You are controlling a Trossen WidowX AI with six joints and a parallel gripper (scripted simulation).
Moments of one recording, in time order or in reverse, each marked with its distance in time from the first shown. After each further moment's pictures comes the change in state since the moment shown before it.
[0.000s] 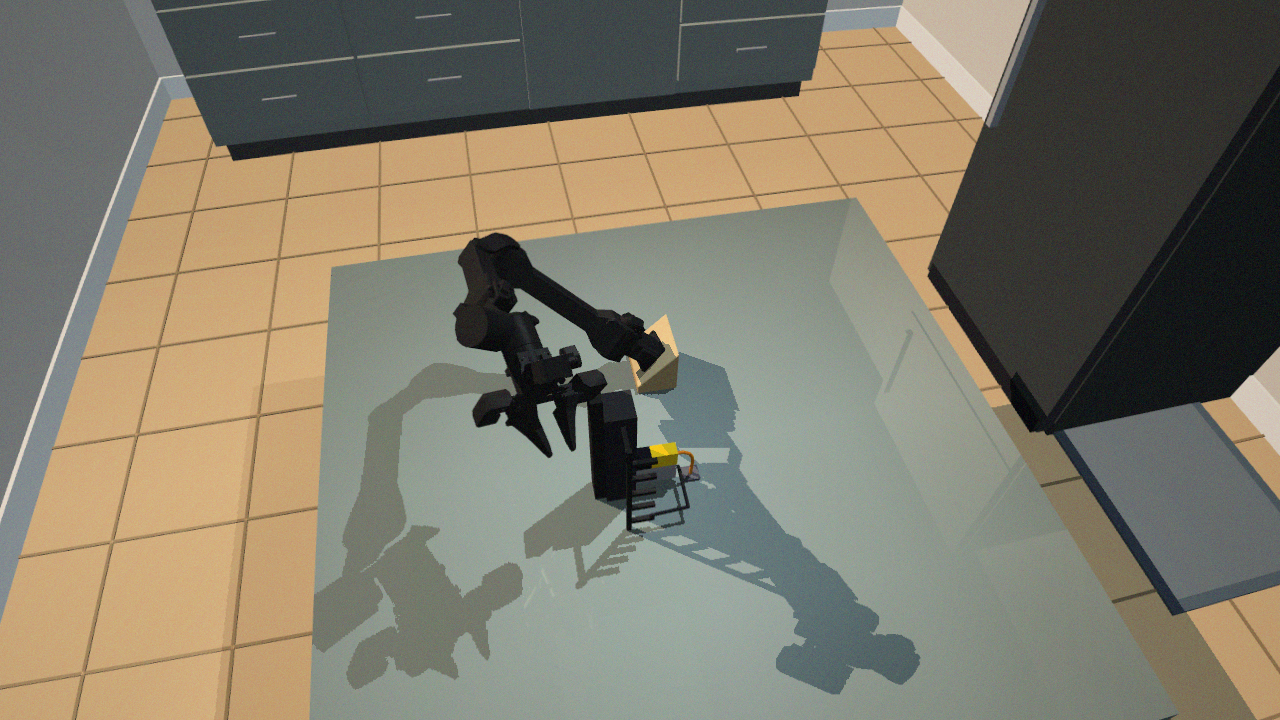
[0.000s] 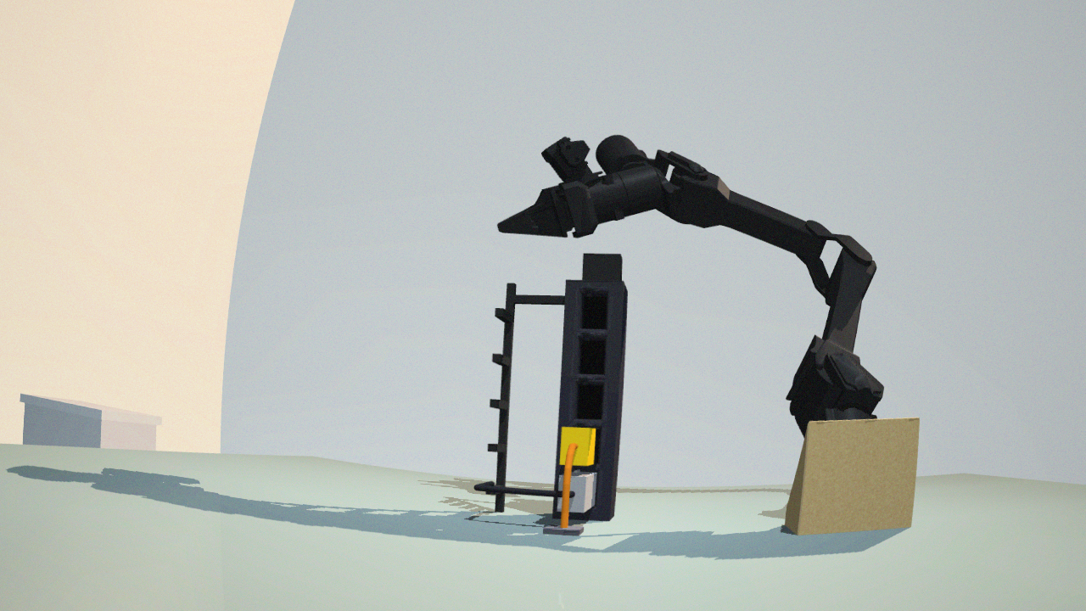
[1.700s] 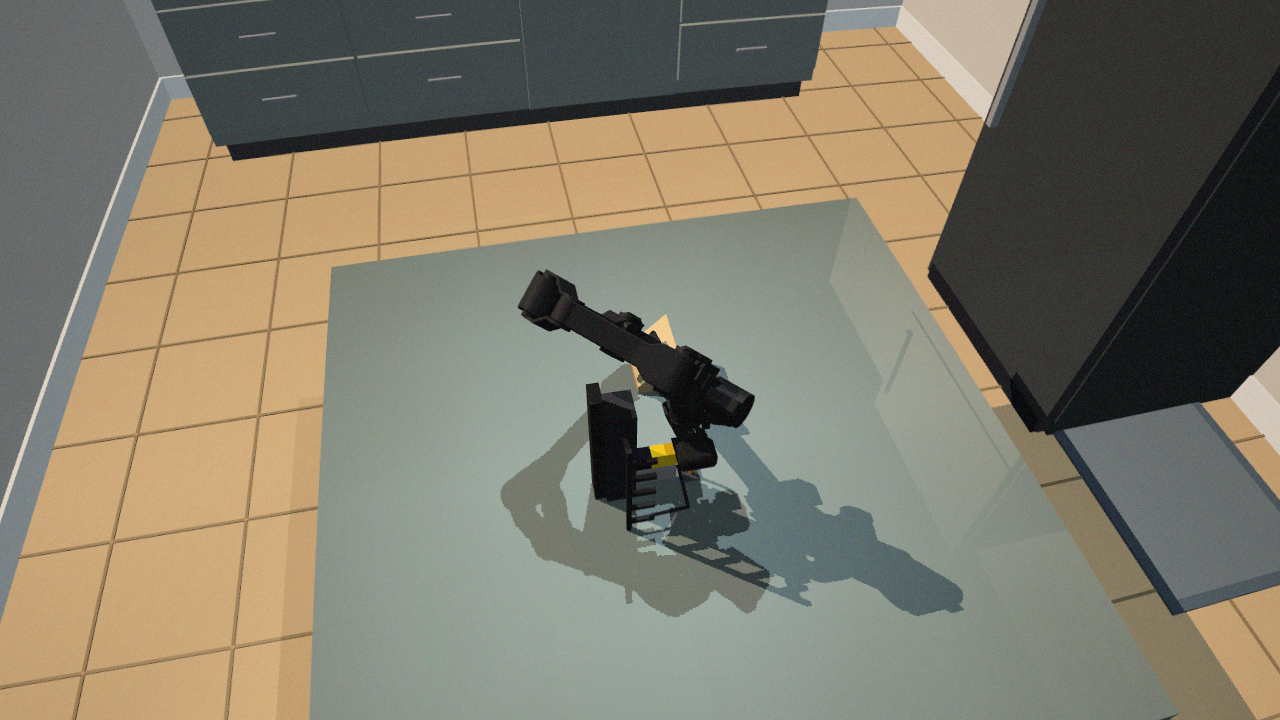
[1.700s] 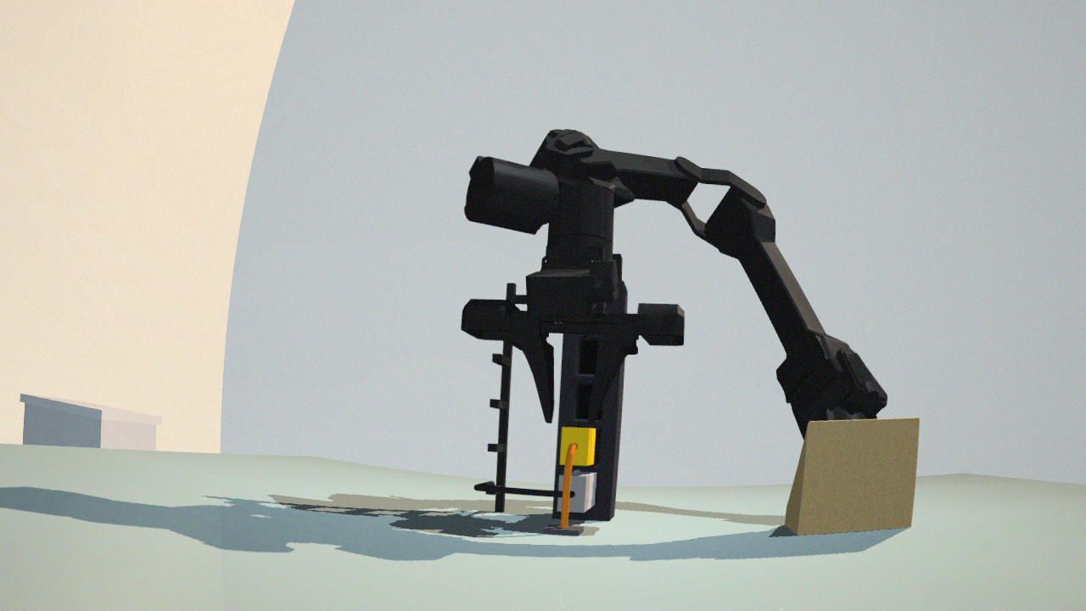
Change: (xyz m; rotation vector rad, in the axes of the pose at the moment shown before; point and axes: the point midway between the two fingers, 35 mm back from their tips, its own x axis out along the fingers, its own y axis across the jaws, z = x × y) arm 0.030 0.290 -0.130 -0.888 0.843 0.922
